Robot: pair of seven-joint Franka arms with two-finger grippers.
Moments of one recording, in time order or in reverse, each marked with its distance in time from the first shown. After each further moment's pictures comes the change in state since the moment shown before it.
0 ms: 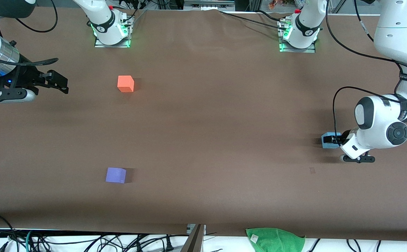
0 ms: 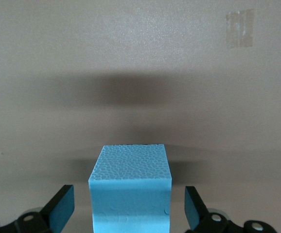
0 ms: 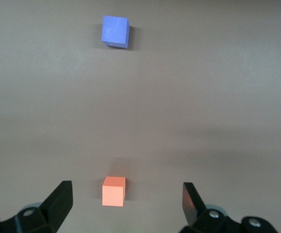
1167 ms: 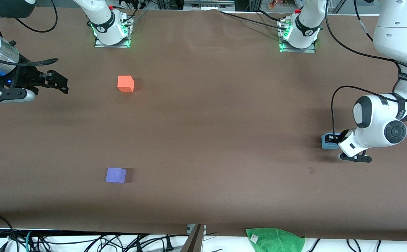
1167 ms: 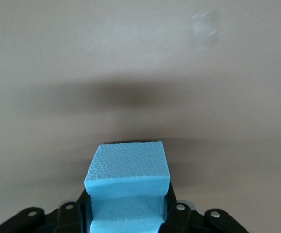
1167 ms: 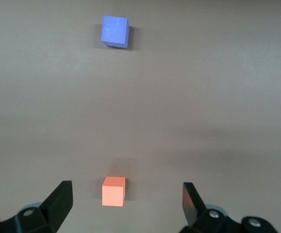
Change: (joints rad) left arm 0.001 -0.015 -0.035 0.002 -0.012 0.012 0.071; right arm 0.000 0.000 -0.001 0.000 0.000 0.000 0.000
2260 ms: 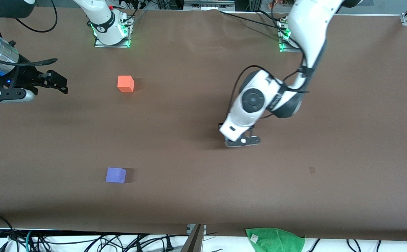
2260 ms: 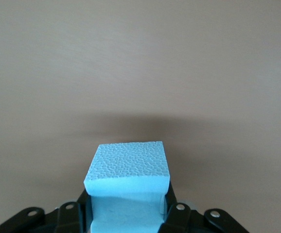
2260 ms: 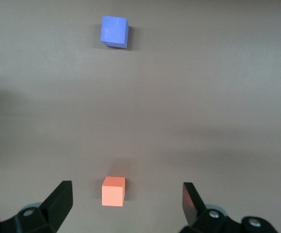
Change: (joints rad) left arm -0.614 0.123 -0.117 0.316 -0.014 -0.022 -0.942; right arm -0.001 0.000 -0.001 0.000 0.000 0.000 0.000
